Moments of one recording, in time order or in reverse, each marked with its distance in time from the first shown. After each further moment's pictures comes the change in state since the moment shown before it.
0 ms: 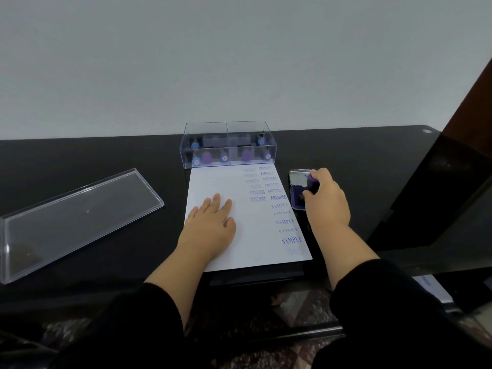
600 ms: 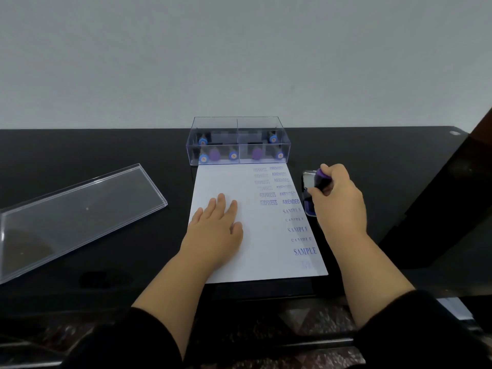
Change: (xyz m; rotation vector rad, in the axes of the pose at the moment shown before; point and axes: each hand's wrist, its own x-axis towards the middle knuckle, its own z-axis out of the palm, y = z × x) left_hand 0.002 -0.001 0.001 0.011 -0.023 -0.026; right_hand 0.001 -0.012 -0.002 0.164 -0.043 -0.055
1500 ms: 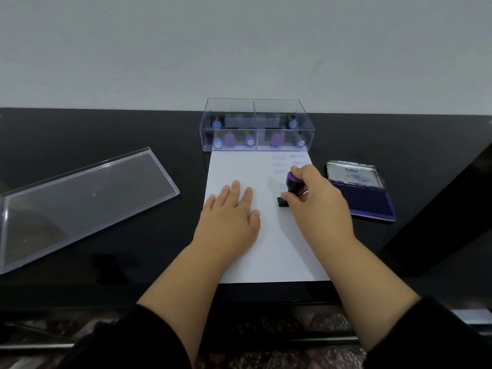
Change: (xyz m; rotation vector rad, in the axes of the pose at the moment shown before) left_hand 0.009 -0.004 0.000 -0.004 0.020 -0.020; right_hand -0.020 -0.026 0.048 -0.106 -0.214 -0.195
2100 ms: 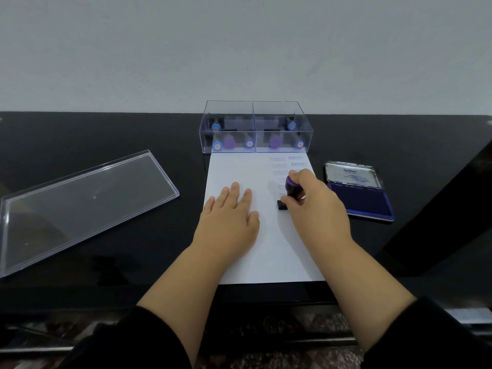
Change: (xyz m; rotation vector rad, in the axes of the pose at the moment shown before) left_hand -0.001 -0.001 0.000 0.006 -0.013 0.002; right_hand -0.004 0.002 0.003 -0.070 0.003 -0.011
